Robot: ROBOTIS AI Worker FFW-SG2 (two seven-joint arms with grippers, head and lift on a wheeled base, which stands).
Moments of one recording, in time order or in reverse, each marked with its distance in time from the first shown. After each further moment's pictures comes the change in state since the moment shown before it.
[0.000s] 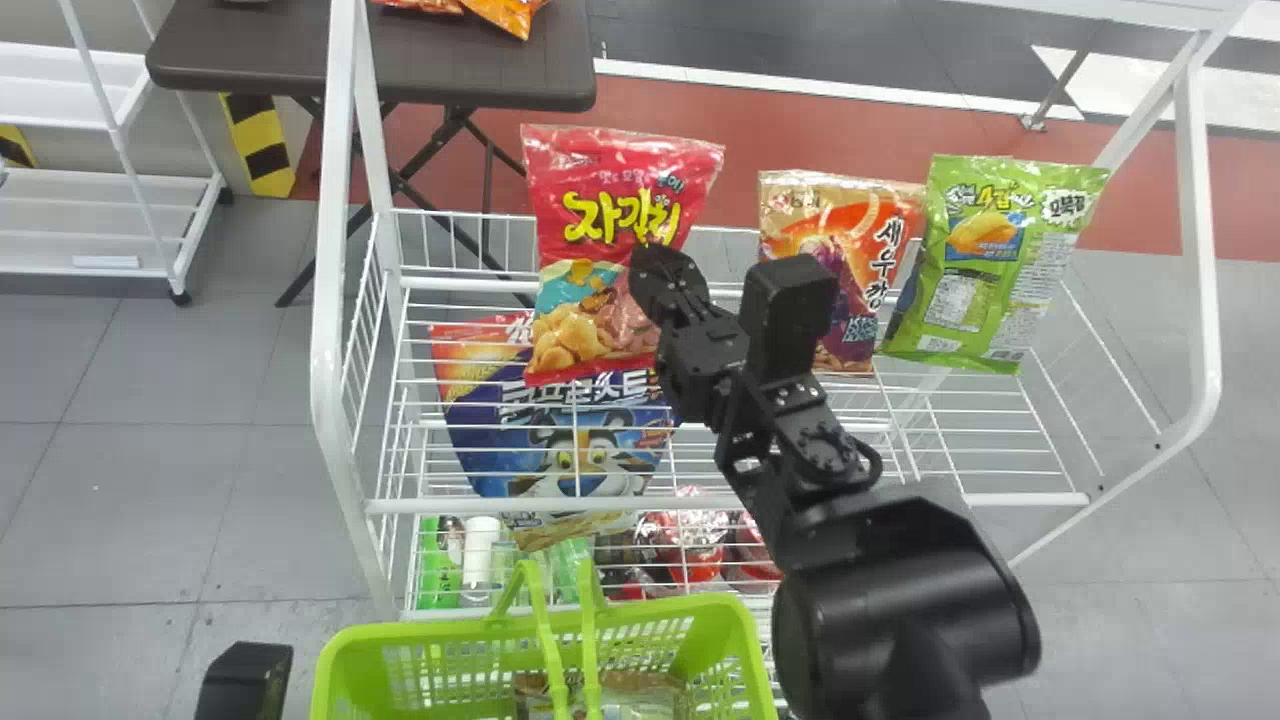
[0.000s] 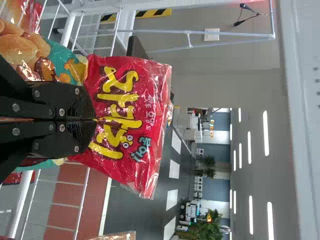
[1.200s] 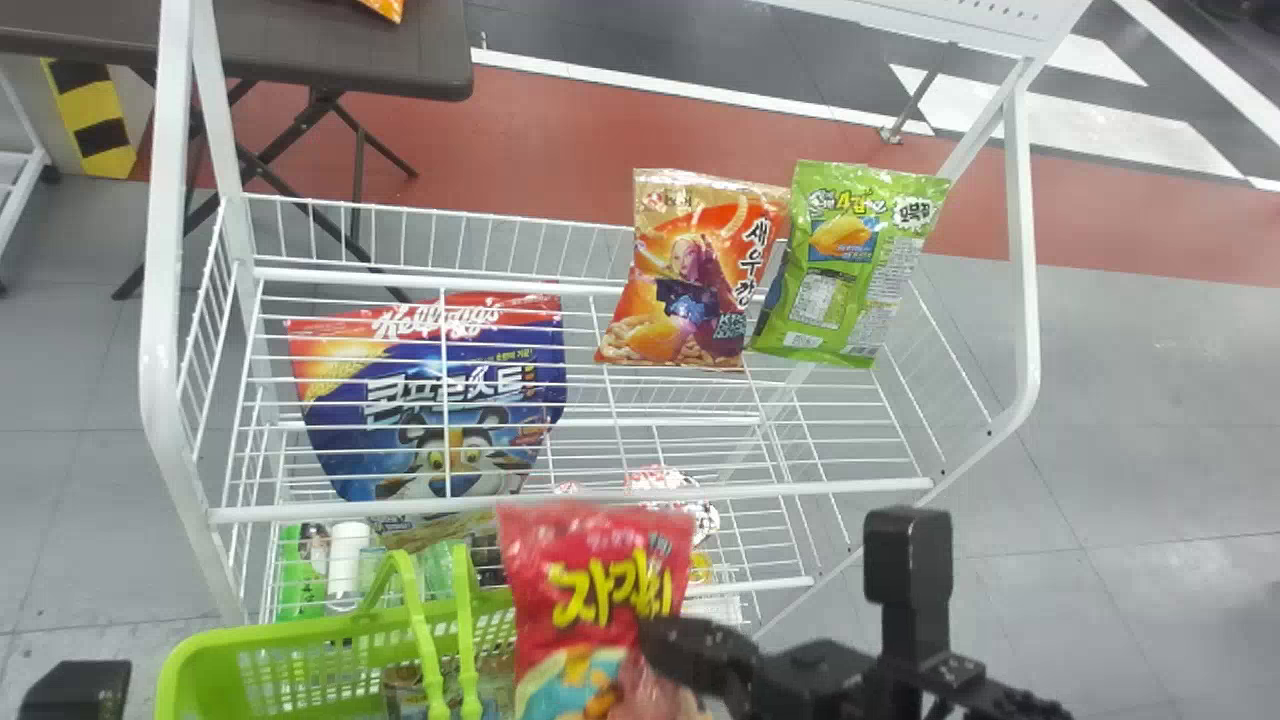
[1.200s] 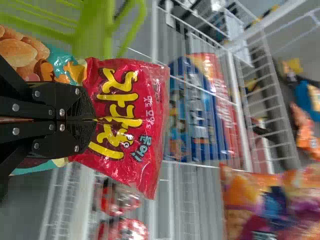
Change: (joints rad) left arm -0.012 -0.018 -0.015 0.003 -0.008 -0.010 0.039; right arm 0.601 -0.084 -0.378 -0.749 -0.339 0.969 0.260
